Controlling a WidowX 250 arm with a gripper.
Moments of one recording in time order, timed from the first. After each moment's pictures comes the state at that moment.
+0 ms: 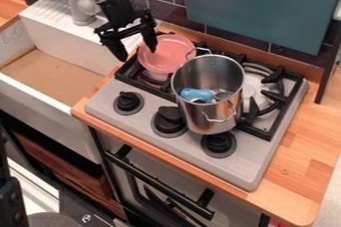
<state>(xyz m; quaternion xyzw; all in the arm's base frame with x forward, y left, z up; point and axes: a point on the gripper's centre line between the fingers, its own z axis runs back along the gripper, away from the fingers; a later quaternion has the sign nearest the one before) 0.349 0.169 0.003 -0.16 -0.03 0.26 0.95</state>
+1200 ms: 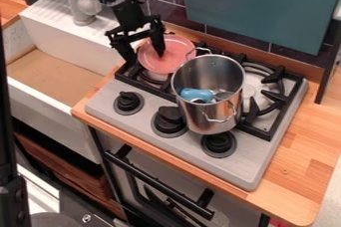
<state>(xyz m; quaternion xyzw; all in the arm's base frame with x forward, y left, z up) 0.361 0.167 -0.015 -0.14 0.01 0.25 0.96</state>
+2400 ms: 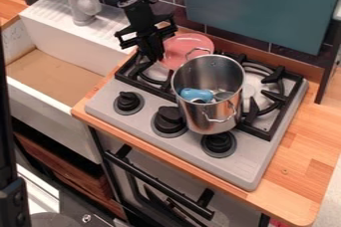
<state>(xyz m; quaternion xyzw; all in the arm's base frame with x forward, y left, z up) 0.364 0.144 -0.011 -0.14 0.00 0.28 0.95</state>
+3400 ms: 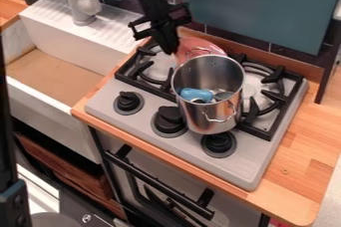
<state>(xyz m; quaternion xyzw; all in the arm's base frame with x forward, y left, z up) 0.368 0.110 0.015 -0.17 0.02 0.23 0.96</state>
